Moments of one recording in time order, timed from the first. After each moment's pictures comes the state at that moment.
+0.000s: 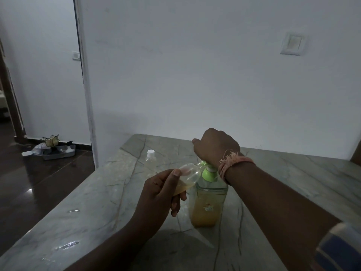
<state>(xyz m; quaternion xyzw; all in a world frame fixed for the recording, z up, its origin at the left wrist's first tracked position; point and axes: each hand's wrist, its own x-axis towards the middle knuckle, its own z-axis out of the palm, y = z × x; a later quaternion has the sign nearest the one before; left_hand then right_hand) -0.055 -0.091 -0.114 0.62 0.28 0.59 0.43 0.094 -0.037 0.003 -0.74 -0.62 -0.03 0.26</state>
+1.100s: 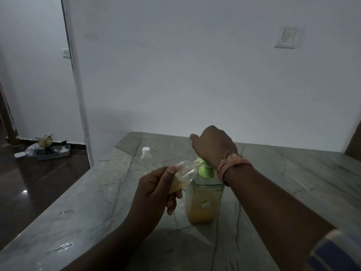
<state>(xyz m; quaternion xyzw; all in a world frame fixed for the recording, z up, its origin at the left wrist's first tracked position) -0.054 -0.088 -0.116 0.63 0.28 0.58 0.43 0.100 -0.029 -0.007 -0.73 -0.61 -0.02 0.31</state>
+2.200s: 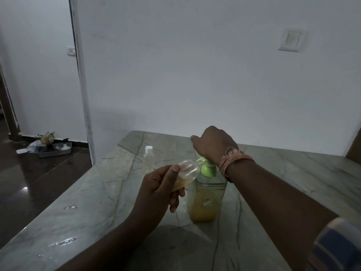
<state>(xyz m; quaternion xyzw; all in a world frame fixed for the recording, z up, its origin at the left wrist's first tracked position) -0.054 -0.091 -0.116 0.63 0.29 0.58 0.43 0.100 -0.026 -0.005 -0.73 -0.63 -0.01 0.26</state>
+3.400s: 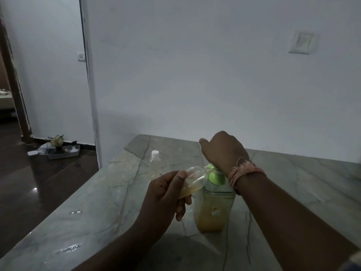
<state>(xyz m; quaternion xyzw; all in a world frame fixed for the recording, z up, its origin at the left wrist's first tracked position) -0.056 -0.088 -0.116 0.63 0.29 0.58 0.43 0.100 -0.023 -0.009 -0.72 -0.62 -0.02 0.31</state>
